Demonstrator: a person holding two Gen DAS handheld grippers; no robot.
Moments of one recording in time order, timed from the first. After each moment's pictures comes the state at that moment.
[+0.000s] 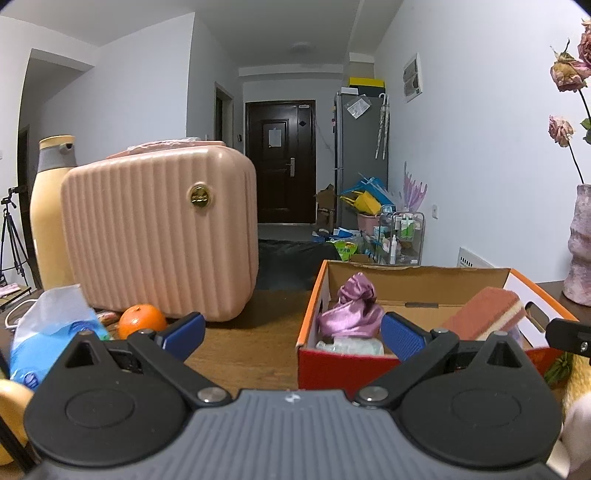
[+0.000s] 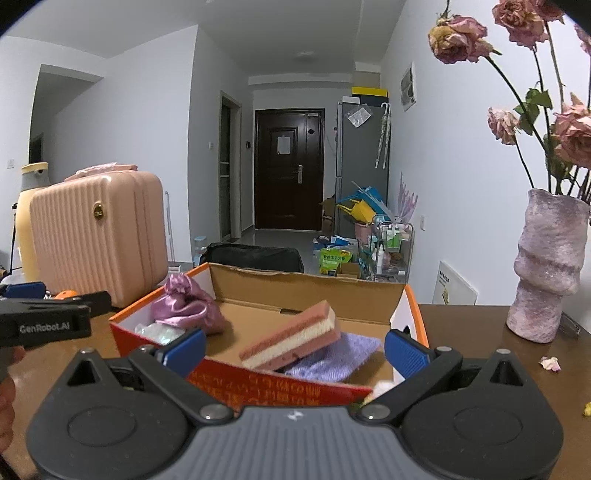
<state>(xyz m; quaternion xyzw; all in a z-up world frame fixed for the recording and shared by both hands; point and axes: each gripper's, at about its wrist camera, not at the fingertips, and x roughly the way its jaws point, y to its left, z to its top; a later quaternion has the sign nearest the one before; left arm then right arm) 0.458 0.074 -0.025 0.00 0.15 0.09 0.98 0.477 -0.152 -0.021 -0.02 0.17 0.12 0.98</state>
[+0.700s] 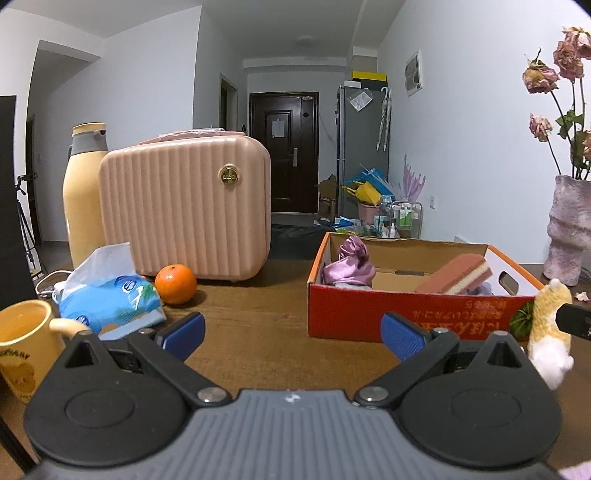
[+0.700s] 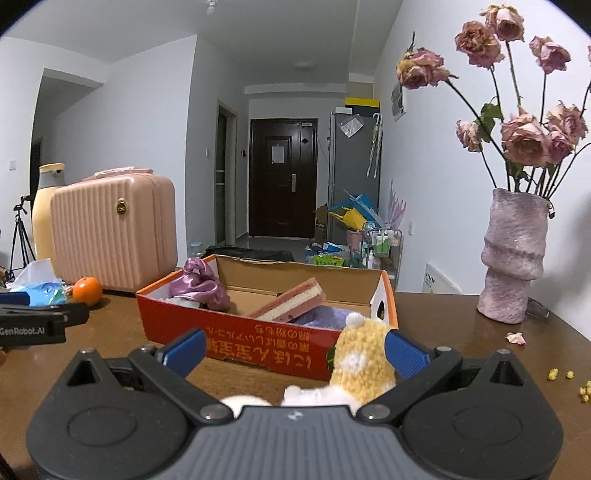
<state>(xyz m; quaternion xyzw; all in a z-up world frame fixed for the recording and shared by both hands) 0.369 0.069 -0.030 -0.01 0.17 0.09 0.98 0.389 -0.171 -0.026 -0.02 0.15 0.11 0.98</state>
